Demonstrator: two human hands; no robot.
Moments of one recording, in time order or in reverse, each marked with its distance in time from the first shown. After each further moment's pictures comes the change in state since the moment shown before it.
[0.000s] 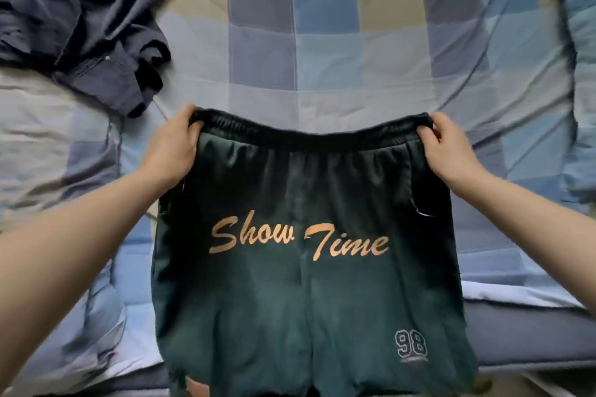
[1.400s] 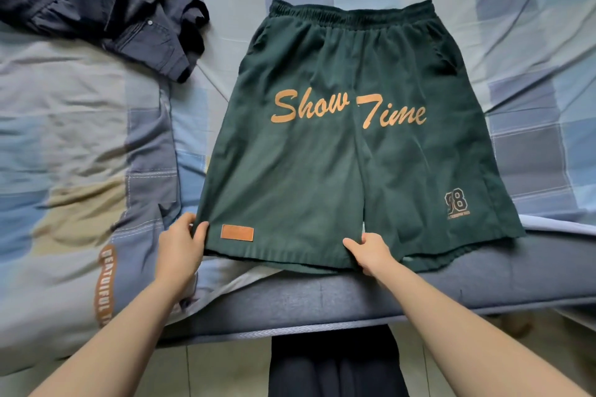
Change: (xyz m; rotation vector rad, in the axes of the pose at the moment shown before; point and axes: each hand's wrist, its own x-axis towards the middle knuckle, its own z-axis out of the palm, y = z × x) left_hand -0.201 -0.143 0.013 -0.087 -0.153 -0.415; right_hand -0.226 -0.009 0.229 0.039 -0.494 0.715
